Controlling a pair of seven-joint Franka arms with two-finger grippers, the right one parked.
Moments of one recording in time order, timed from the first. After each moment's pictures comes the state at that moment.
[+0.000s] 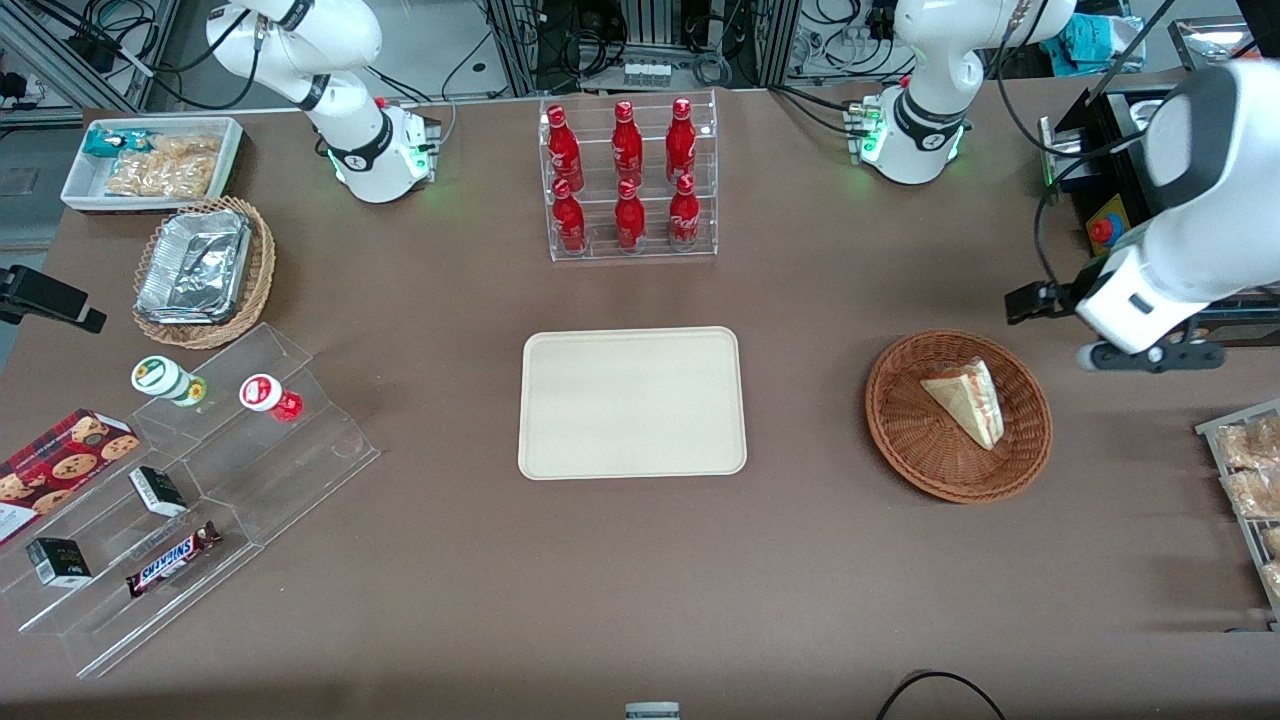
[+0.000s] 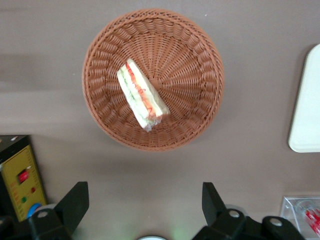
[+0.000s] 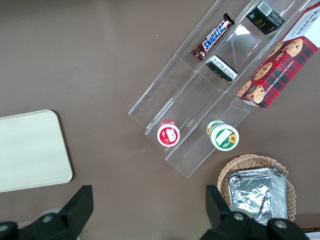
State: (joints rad) arm 0.04 0.03 -0.09 -1.88 0.00 1.72 -0.05
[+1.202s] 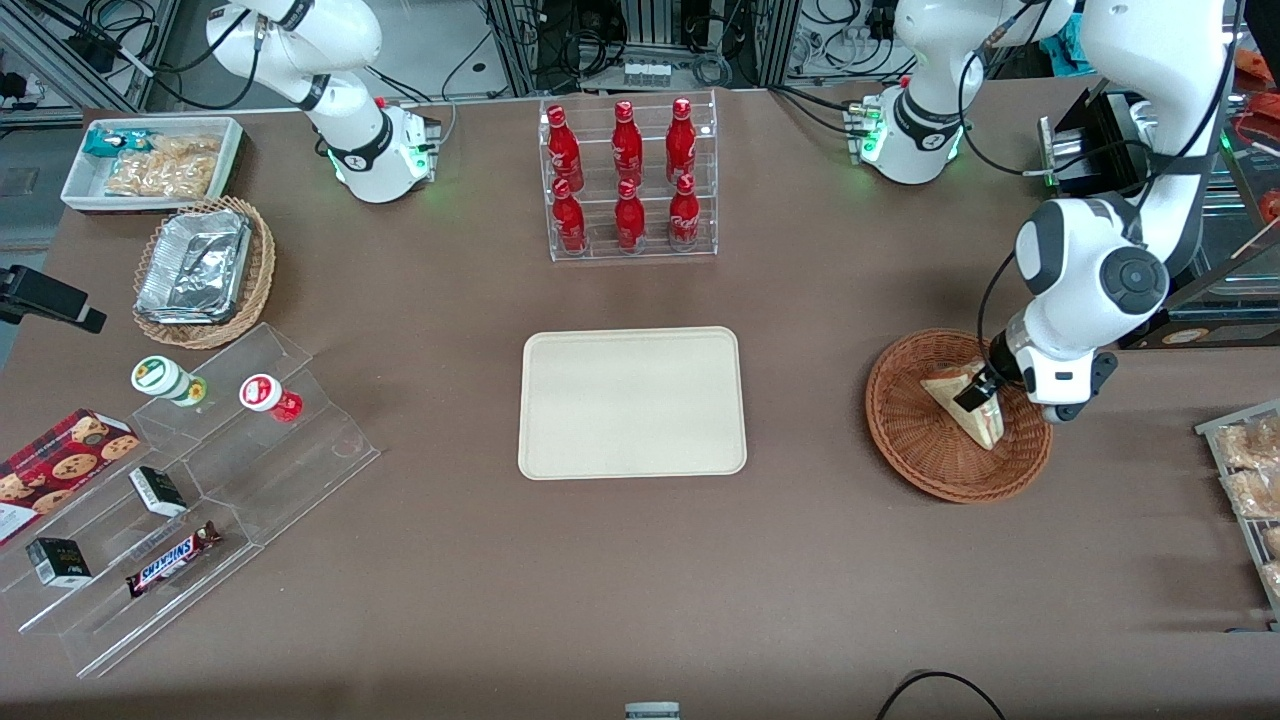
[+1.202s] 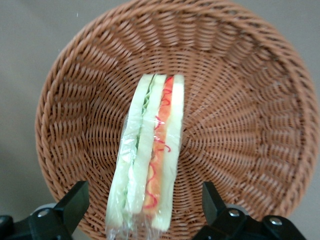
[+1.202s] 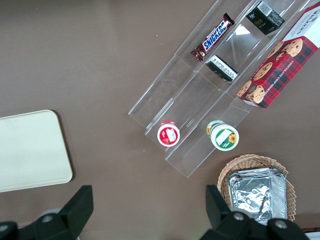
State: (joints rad) arm 0.07 0.19 -0.09 -2.29 0.00 2.44 -0.81
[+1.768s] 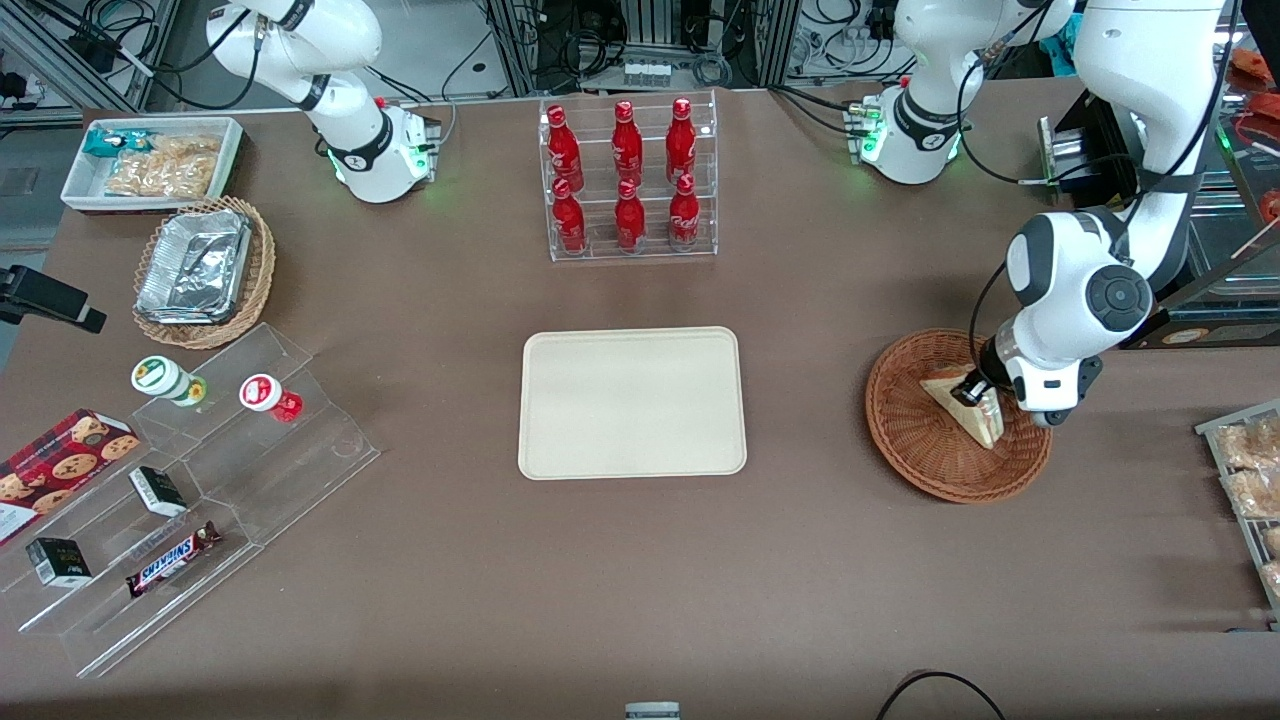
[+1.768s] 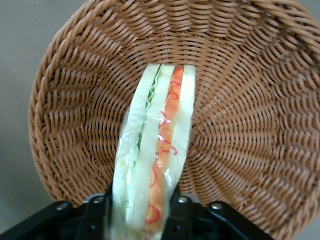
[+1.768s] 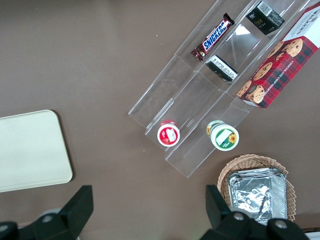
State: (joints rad) arm 0.07 0.20 -0.10 -2.27 0.00 2.38 -0.82
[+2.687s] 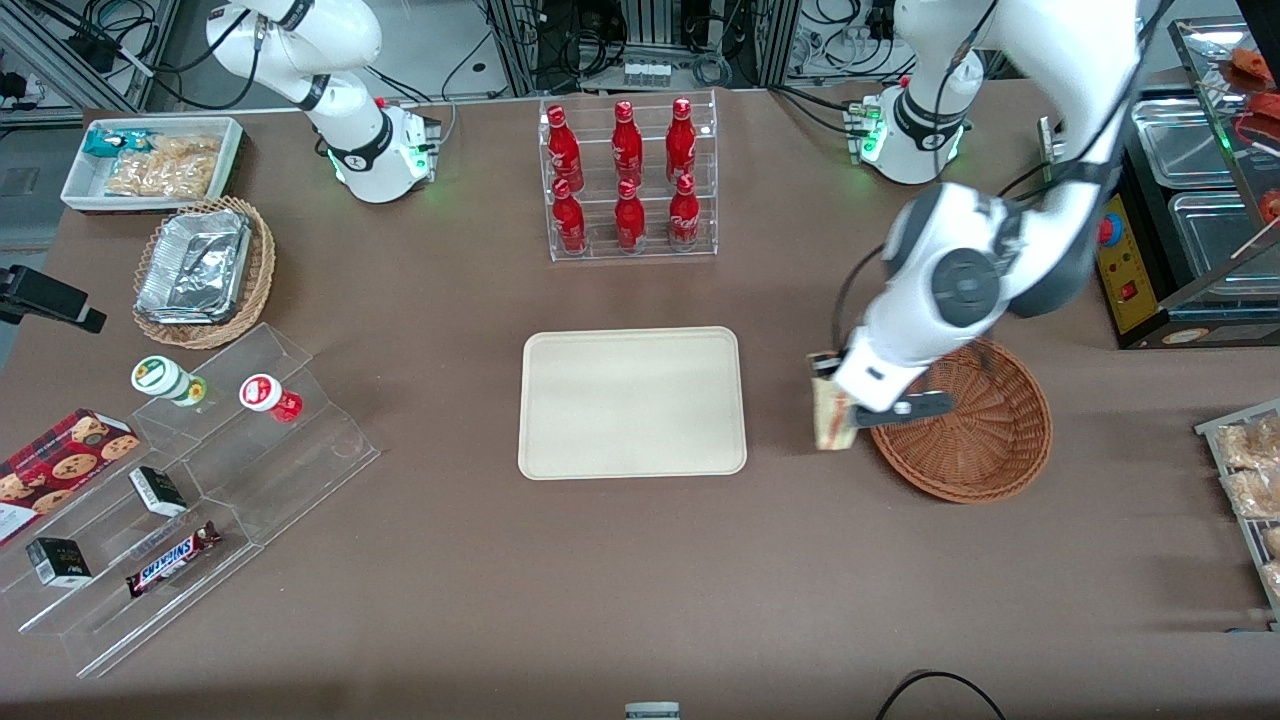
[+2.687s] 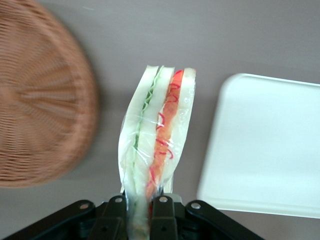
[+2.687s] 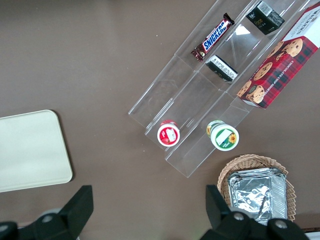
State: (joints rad) arm -0.17 0.32 -0.31 -1.83 -0.02 2.04 -0.61
